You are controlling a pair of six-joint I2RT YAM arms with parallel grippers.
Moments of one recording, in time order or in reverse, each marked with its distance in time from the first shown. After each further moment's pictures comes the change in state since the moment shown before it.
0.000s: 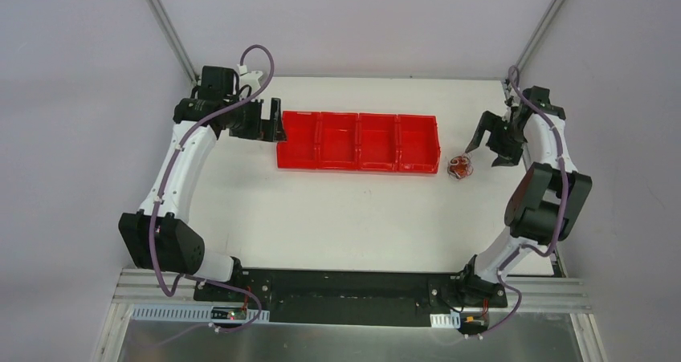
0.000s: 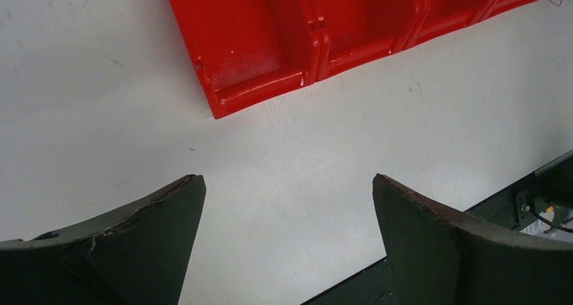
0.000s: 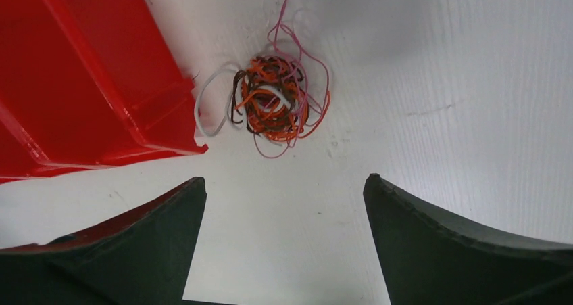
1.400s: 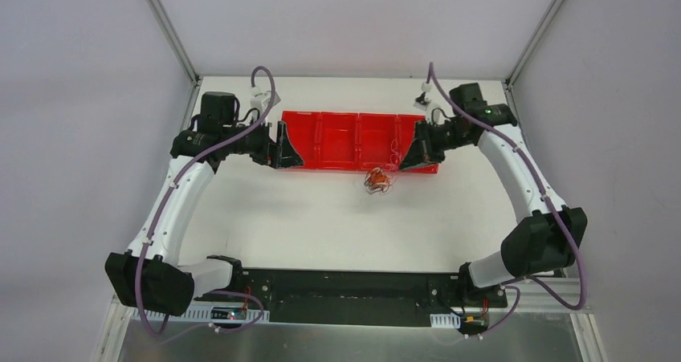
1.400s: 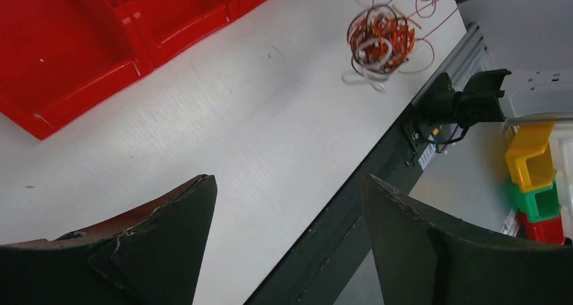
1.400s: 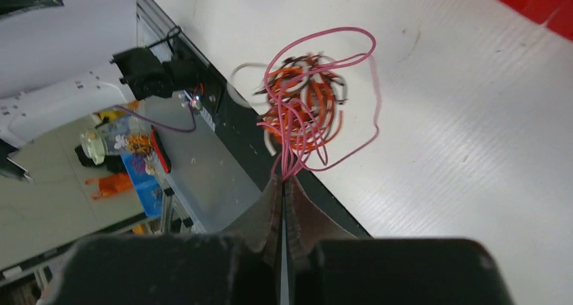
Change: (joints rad) left arm -0.057 -0.244 -0.245 0.148 0.356 -0.097; right arm 0.450 -0.230 0.022 -0.182 -0.571 -0.053
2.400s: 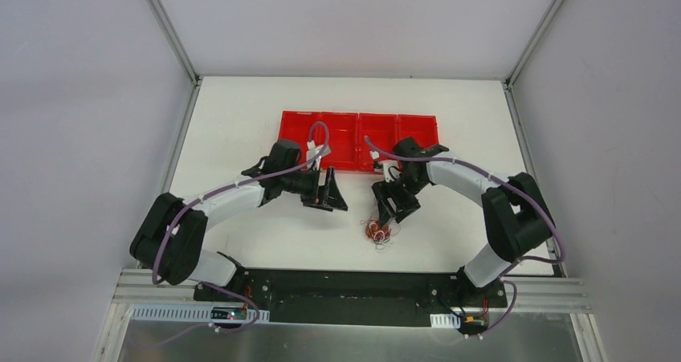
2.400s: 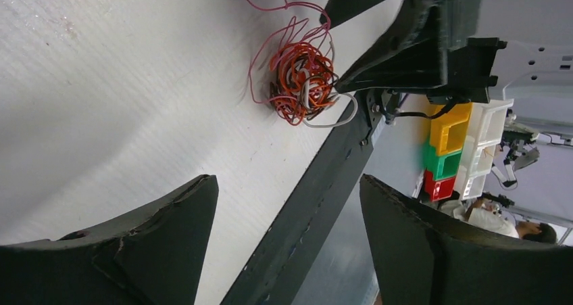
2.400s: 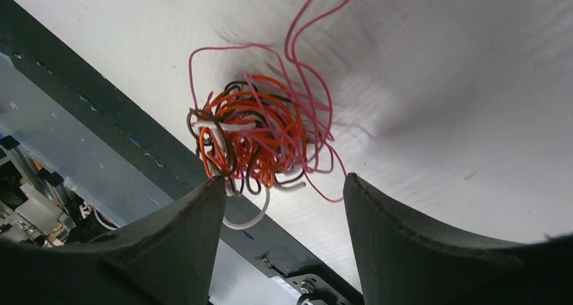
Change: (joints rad) left arm -0.375 0.253 -0.516 0.730 0.034 -0.489; right arm 0.368 0.130 -0.456 0.293 0.332 -0.051
